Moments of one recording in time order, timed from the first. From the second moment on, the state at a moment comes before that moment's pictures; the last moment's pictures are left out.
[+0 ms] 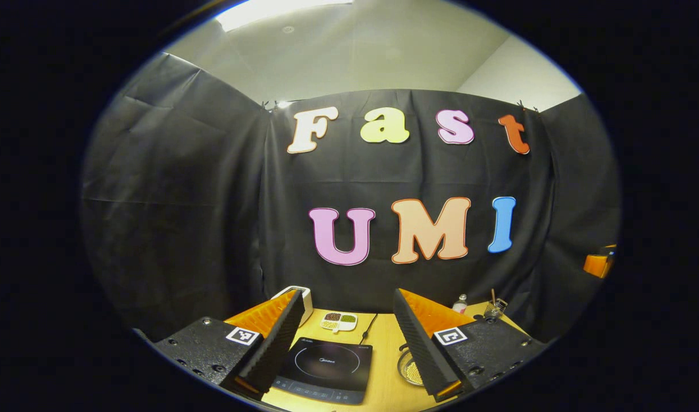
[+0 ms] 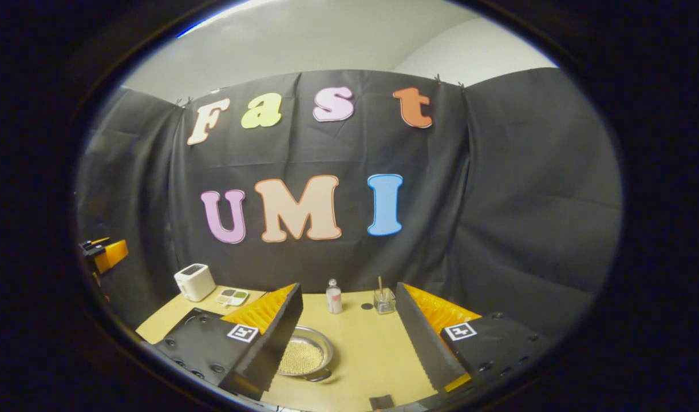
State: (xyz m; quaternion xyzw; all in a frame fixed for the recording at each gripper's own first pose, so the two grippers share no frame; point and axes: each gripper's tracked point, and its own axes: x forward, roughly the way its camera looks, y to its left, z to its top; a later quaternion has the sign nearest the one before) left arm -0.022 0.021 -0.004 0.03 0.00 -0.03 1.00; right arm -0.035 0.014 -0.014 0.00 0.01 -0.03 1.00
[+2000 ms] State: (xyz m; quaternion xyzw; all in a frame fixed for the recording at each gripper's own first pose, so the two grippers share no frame) left arm 0.076 0.020 -0.066 0.05 0.04 0.00 1.00; right arm 0.007 0.100 -0.328 0.19 0.42 0.04 0.88
